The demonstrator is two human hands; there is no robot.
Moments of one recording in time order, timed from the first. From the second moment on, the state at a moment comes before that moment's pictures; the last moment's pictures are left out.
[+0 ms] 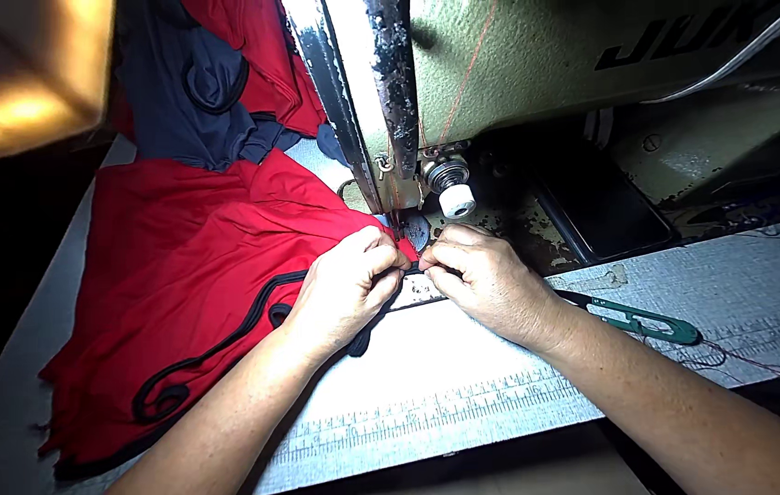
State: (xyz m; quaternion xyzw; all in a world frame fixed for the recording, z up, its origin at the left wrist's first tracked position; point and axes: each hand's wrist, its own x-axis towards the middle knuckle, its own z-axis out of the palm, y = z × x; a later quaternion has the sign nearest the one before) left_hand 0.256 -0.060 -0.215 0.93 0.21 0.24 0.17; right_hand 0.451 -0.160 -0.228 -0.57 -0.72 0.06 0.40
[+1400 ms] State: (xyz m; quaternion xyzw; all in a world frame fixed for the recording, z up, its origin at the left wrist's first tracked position) left_hand 0.263 -0.032 -0.213 0.91 0.31 0.22 0.17; right_hand 0.454 -0.132 -0.203 -0.70 -0.58 0.22 0.35
